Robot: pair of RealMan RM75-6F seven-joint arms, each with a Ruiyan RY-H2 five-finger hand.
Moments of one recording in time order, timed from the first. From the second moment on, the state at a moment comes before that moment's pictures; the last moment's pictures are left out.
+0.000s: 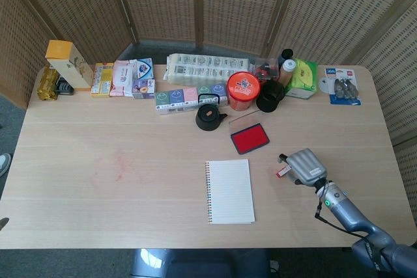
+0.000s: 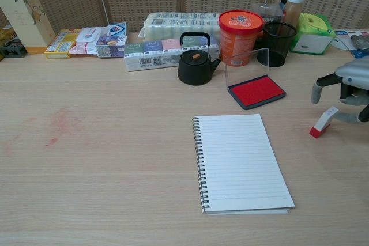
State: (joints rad) left arm 0.05 -0.90 0.05 -1.68 1.57 1.56 -0.19; right arm 0.56 -1.40 0.01 -1.22 -1.56 0.94 0.00
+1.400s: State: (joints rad) left arm 0.05 -0.90 0.05 -1.68 1.56 1.55 -0.19; right arm 0.58 -1.43 -0.01 -1.17 -1.51 0.90 0.01
